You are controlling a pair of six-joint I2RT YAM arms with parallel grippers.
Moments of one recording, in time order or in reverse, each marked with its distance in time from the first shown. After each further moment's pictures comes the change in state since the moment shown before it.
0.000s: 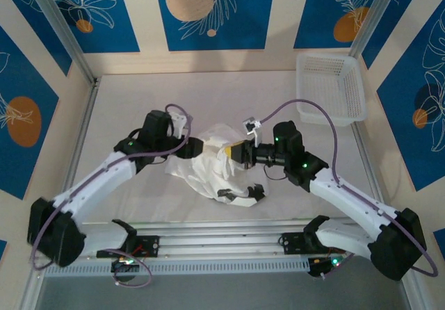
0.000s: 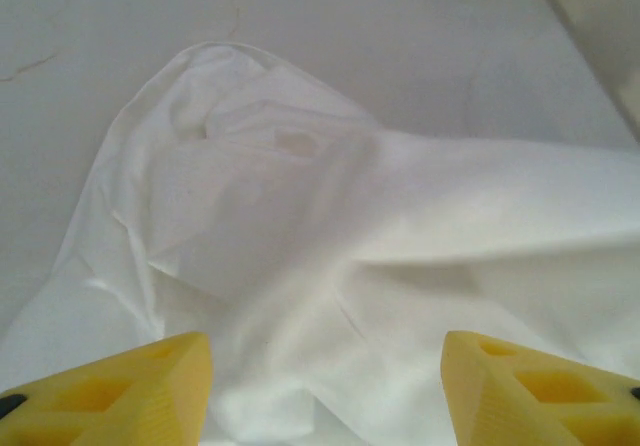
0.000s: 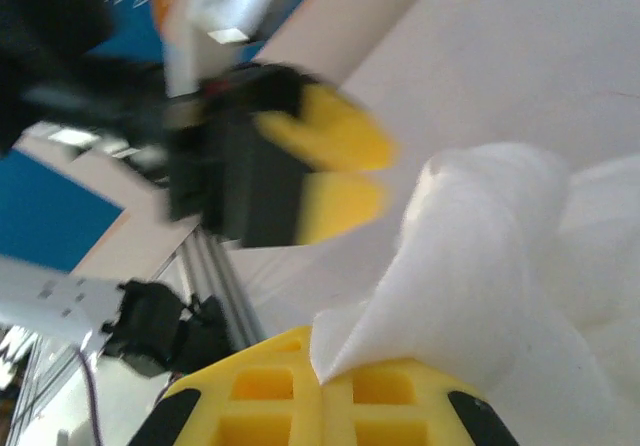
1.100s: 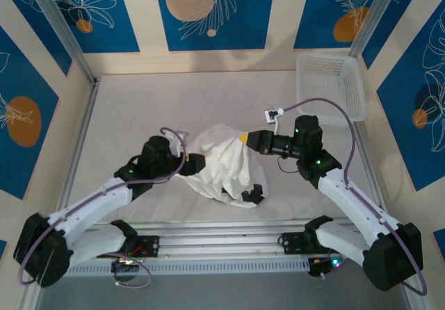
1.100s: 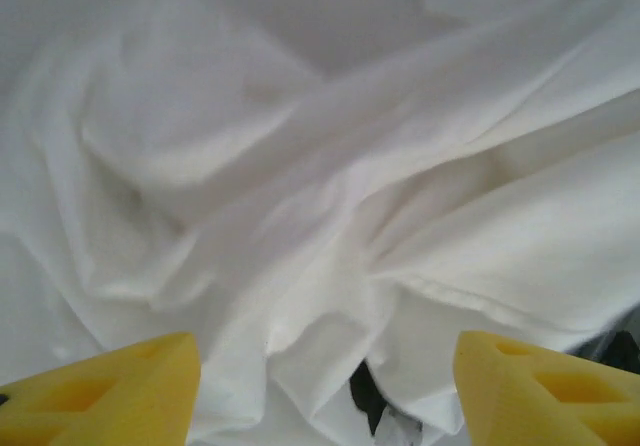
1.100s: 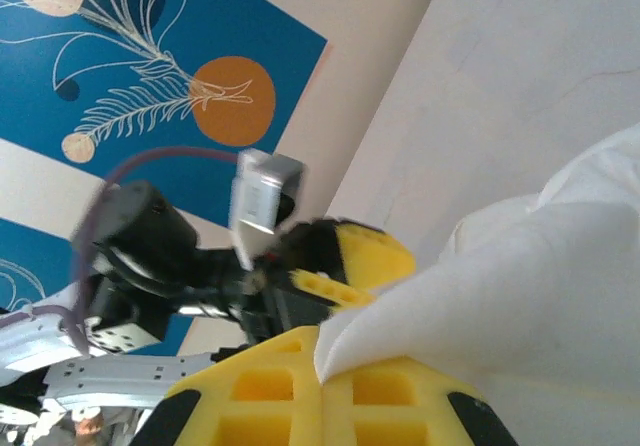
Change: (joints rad) left arm -0.102 -0.110 -0.270 0.305 -0.064 -0.137; right arm -0.213 -0.069 -0.012 0.049 -0.229 0.296
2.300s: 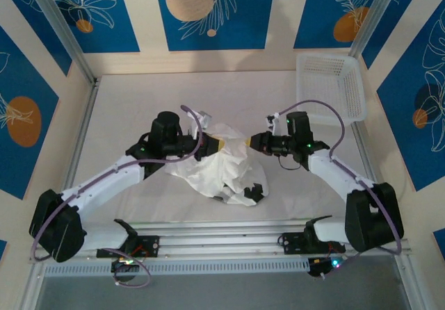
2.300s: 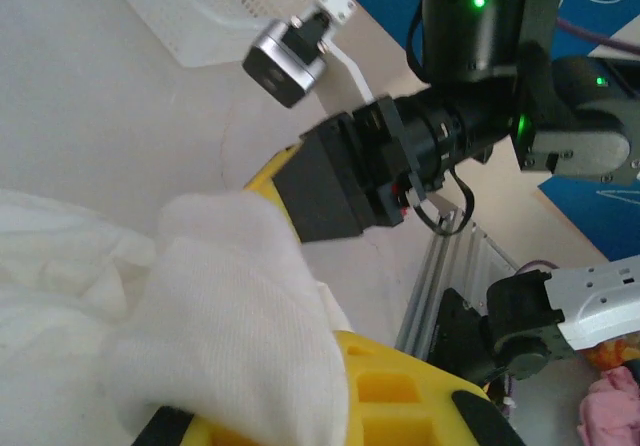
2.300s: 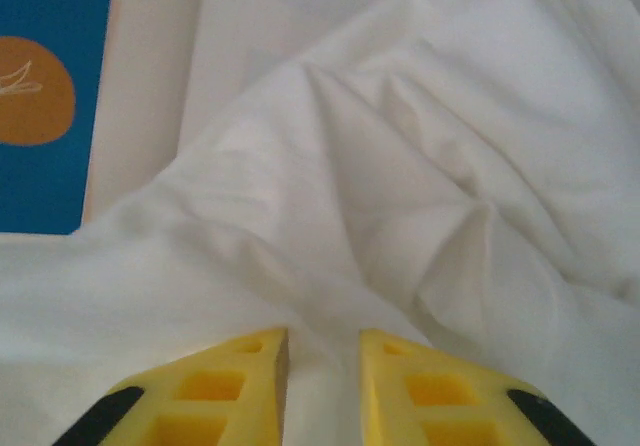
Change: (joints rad) left arm -0.004 0.232 0.256 0.119 0.389 0.037; right arm -0.131 0.277 -0.016 -0.193 0.058 -0.213
